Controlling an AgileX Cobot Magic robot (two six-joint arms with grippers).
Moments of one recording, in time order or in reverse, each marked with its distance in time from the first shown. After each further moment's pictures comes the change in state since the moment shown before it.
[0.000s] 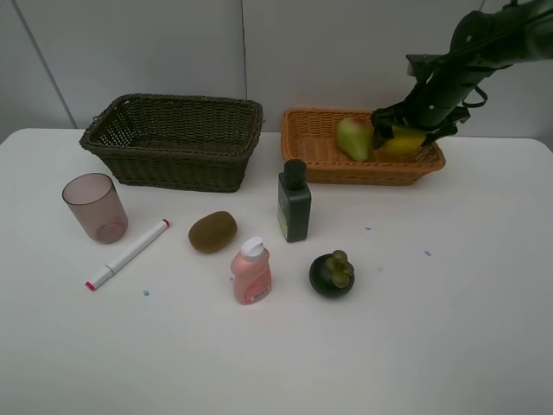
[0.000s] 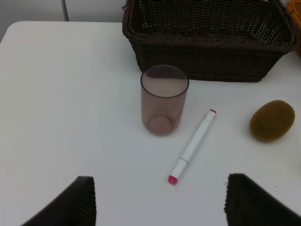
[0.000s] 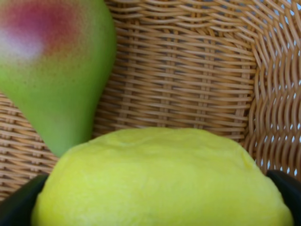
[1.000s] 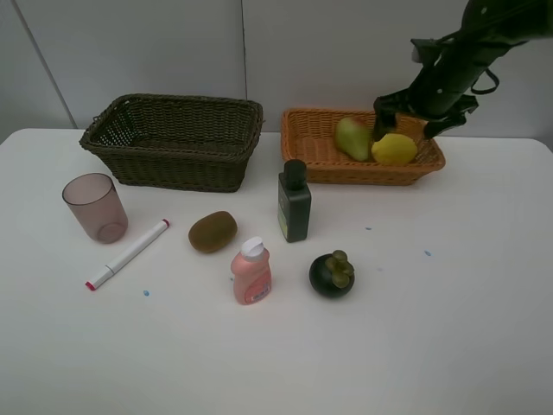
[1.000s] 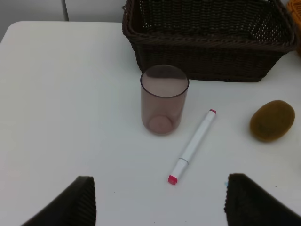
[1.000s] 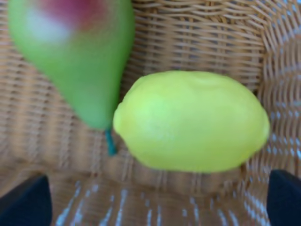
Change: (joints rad) left arm 0.000 0.000 0.000 0.000 0.000 0.000; right arm 0.014 -0.092 0.000 0.025 0.137 0.000
